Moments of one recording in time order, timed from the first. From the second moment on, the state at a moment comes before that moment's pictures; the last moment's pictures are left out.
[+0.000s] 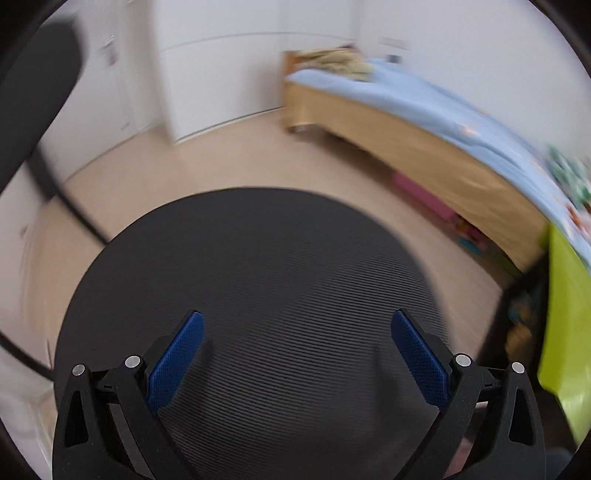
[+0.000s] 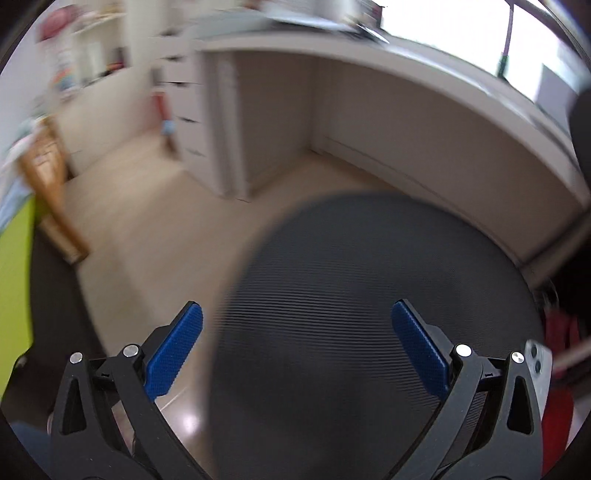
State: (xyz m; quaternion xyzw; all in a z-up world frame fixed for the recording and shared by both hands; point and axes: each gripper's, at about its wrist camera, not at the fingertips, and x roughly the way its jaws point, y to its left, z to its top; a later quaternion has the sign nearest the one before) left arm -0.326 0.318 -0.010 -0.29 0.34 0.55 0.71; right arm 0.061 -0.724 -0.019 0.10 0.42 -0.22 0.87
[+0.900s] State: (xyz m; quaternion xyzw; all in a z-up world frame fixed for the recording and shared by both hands) left arm -0.354 0.339 -0.033 -0.30 0.34 0.60 0.66; right arm 0.046 -0.772 -0.040 0.15 0.39 -0.28 0.86
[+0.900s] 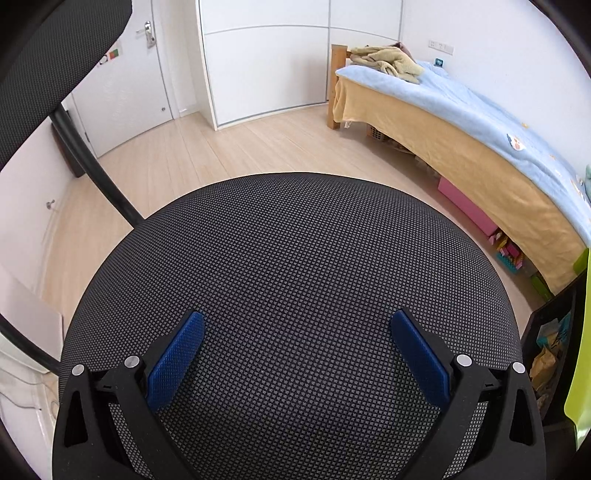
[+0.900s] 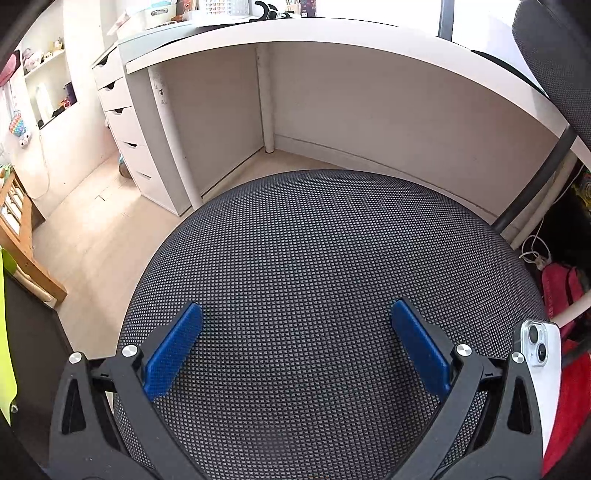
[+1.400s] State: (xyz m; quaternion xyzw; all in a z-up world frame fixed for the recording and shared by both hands) left arm -0.354 0.339 -0.034 -0.30 0.34 0.59 0.66; right arm 0.048 -0.773 -0.040 0.16 0.39 -0.28 0.86
